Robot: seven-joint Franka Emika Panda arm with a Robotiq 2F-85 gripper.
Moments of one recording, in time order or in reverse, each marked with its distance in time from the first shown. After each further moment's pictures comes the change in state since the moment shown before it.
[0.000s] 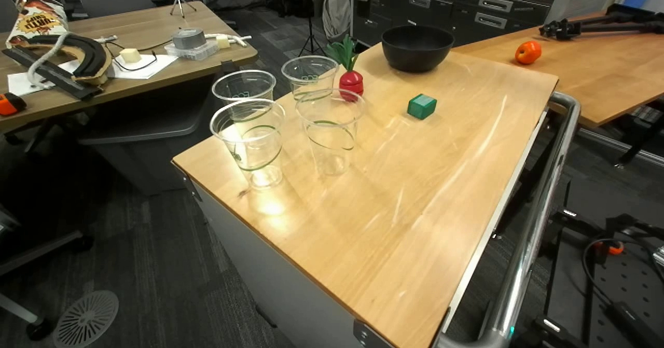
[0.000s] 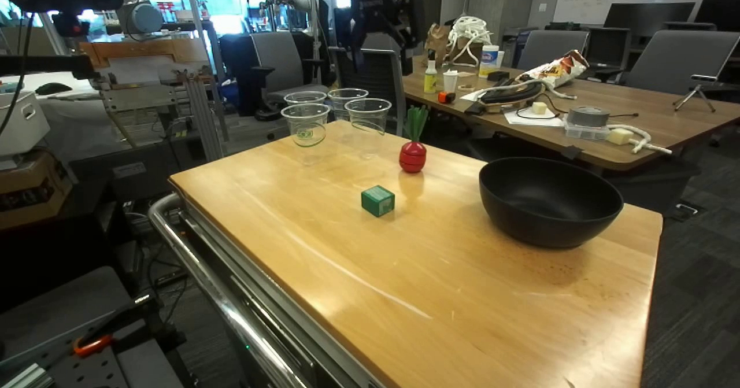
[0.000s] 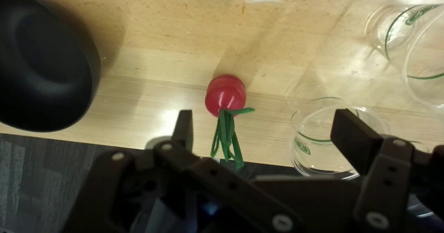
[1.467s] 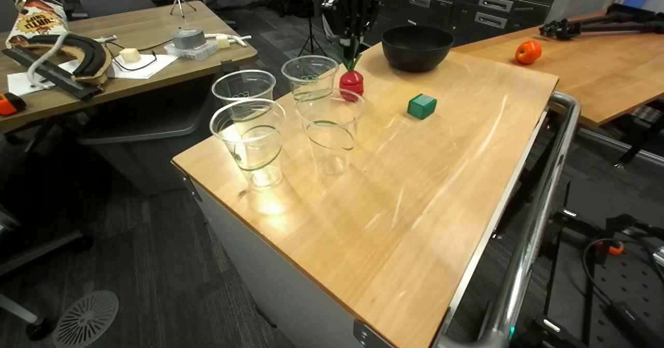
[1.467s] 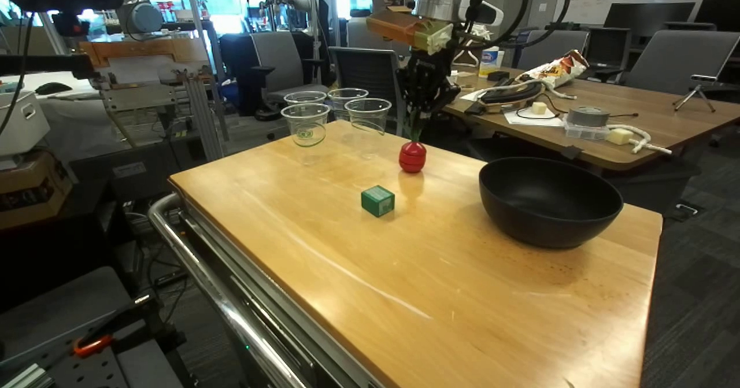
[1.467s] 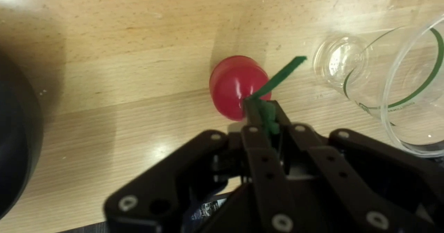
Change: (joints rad) arm -0.063 0.401 -0.051 0.382 0.247 -0.154 0.033
